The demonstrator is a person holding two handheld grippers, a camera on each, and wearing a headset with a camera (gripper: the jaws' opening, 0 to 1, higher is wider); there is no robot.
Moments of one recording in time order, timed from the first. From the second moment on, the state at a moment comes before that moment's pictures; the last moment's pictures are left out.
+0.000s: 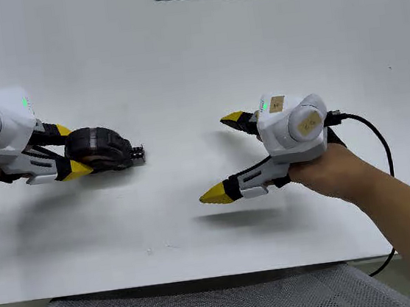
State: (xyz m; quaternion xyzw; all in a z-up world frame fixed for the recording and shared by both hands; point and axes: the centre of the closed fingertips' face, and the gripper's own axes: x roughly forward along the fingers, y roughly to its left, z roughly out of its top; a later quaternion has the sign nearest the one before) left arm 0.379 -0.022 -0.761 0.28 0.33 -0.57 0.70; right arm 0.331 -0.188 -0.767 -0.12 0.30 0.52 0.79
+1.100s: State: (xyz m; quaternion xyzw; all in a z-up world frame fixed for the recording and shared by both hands) left arm 0.379 -0.020 -0.764 0.30 0.33 -0.58 0.68; right arm 0.354 -0.114 -0.782 -0.16 0.26 0.57 0.76
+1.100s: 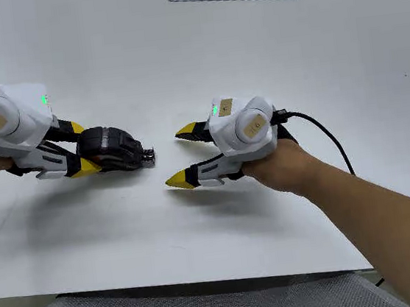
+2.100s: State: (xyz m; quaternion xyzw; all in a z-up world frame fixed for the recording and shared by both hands) left arm 0.379 -0.022 -0.764 0.29 0.34 -0.58 0.68; right arm 0.364 -0.083 -0.786 -0.18 0.23 0.60 0.74
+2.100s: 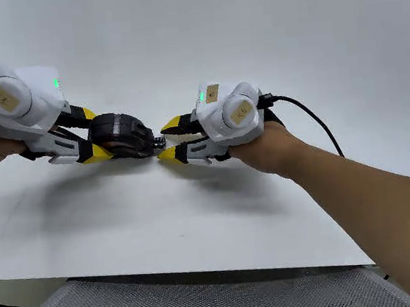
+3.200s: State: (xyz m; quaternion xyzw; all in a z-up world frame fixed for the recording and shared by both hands) left arm 0.380 -0.019 -0.764 0.29 0.33 -0.58 0.68; right arm 0.367 -0.074 -0.791 -0.16 0.22 0.61 0.74
